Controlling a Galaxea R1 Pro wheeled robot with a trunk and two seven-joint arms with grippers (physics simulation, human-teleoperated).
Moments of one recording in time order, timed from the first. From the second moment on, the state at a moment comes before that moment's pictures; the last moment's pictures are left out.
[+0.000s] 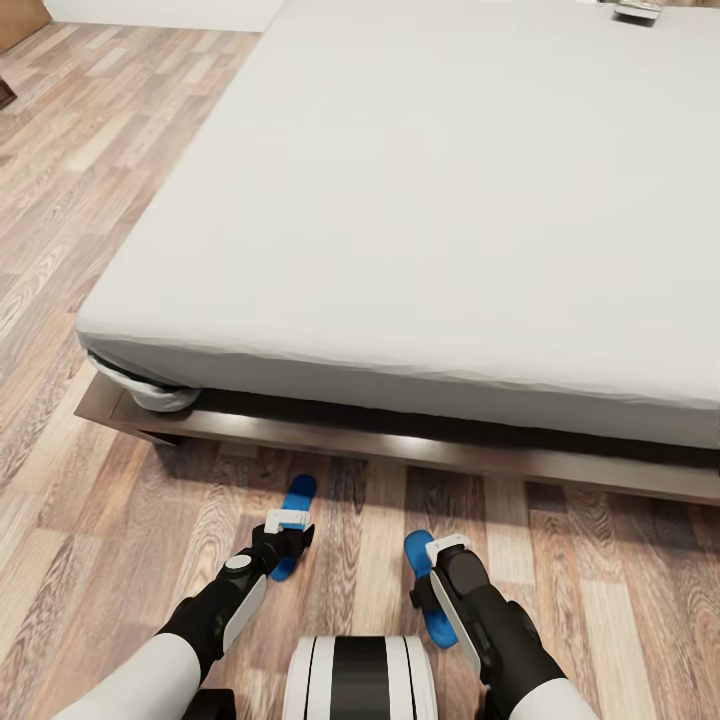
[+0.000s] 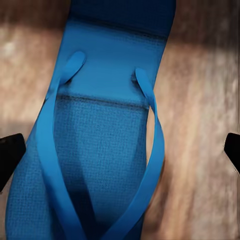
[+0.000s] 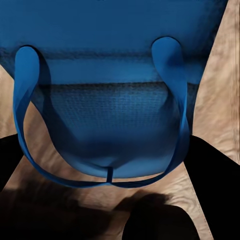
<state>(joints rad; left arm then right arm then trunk) -0.64 -0.03 -0.26 -0.54 0.20 0.04 0.00 -0.48 0.11 0.25 -1.03 0.03 1.04 -0.15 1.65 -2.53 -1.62</state>
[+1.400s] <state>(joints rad) -0.63 -0.02 -0.26 -0.53 0.20 0.05 0.00 -0.49 0.11 0.23 -0.93 0.02 0.85 -0.15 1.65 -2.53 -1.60</state>
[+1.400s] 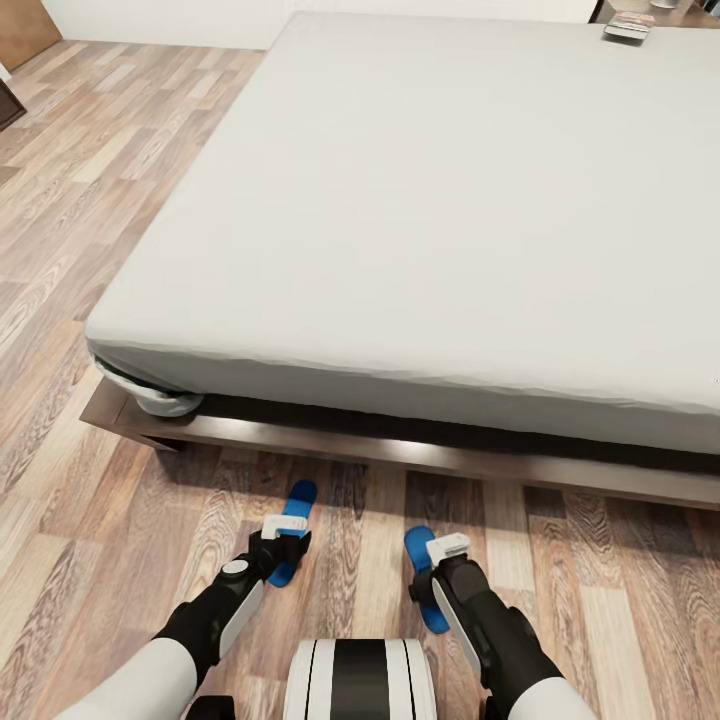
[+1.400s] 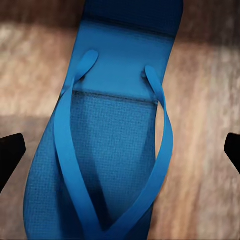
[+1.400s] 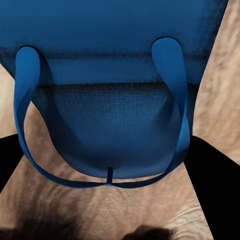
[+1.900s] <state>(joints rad) -0.63 -0.02 -0.26 -0.54 0.21 0.17 0.00 -0.49 0.11 0.20 -0.93 0.03 0.85 -0.15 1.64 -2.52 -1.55</state>
